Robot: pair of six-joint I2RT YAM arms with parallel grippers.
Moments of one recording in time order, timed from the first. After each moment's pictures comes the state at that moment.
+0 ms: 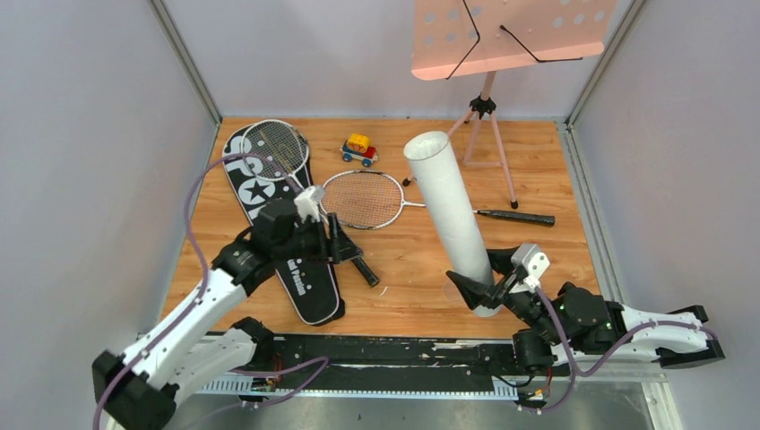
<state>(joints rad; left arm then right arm) -0.49 0.80 0.74 -0.50 0.42 -0.64 1.60 0.22 0.54 -0.20 0.76 -0.12</state>
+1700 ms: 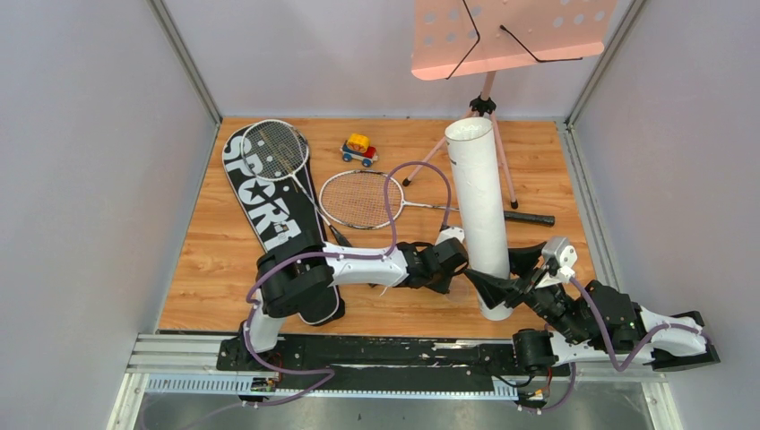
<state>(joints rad) -1.21 1.99 1.31 -0.26 -0.20 -0.67 1.60 0.08 0.59 -0.34 0.76 0.01</state>
